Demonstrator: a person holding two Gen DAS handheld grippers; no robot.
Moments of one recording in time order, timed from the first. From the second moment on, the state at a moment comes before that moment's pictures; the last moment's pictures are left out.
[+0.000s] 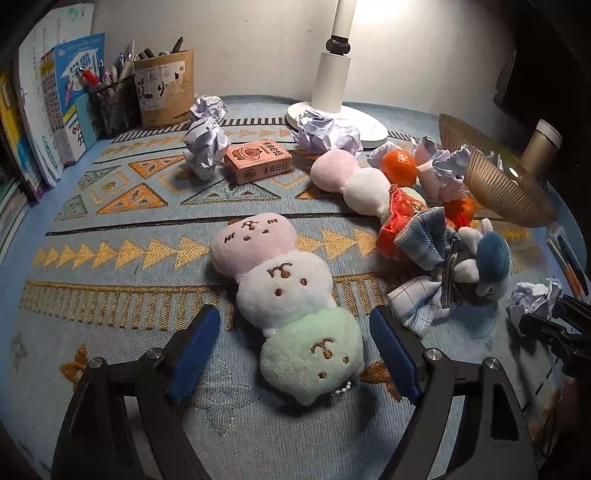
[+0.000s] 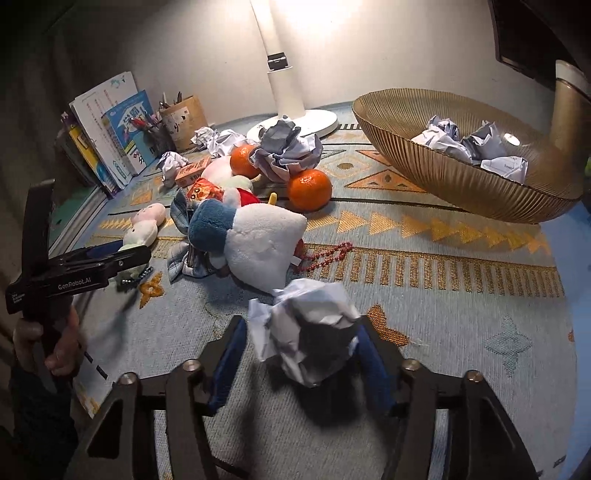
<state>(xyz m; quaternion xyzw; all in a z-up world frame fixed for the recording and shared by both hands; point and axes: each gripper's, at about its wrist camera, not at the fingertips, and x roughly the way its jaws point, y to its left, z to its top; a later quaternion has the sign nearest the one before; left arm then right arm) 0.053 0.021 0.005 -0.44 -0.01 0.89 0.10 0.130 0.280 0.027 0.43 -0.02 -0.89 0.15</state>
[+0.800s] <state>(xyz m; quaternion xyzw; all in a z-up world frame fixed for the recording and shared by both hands) -0.012 0.189 0.133 -0.35 0.00 0.90 0.25 0.076 0.427 0.140 0.32 -0.17 -0.93 -0.02</state>
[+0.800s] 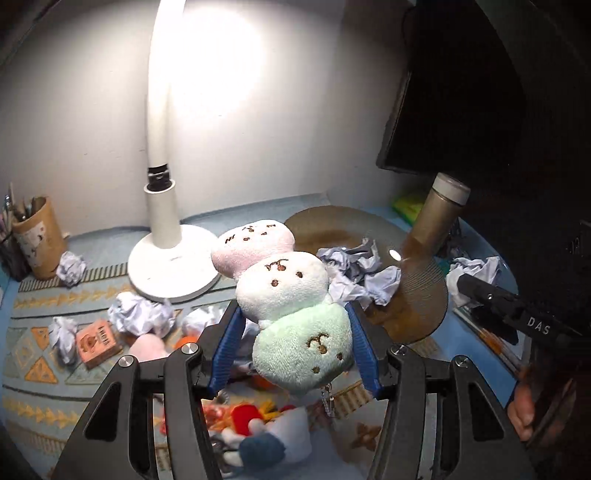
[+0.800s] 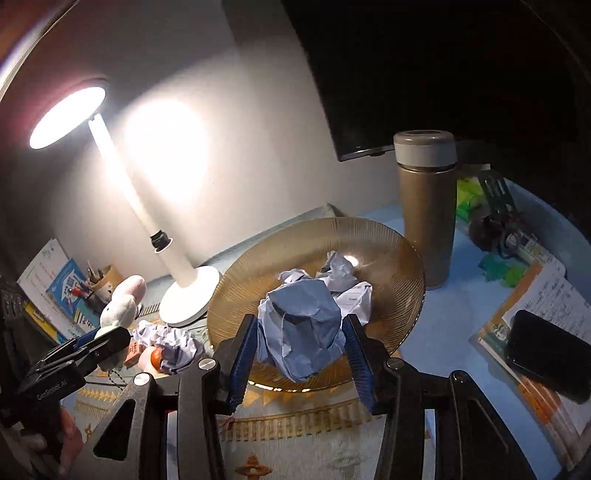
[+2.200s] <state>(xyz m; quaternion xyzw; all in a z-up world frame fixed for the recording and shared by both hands) 0.043 -0.024 0.027 -0.33 -0.09 0.94 0.01 0.080 0.284 0.041 0.35 -0.03 -0.93 -0.03</state>
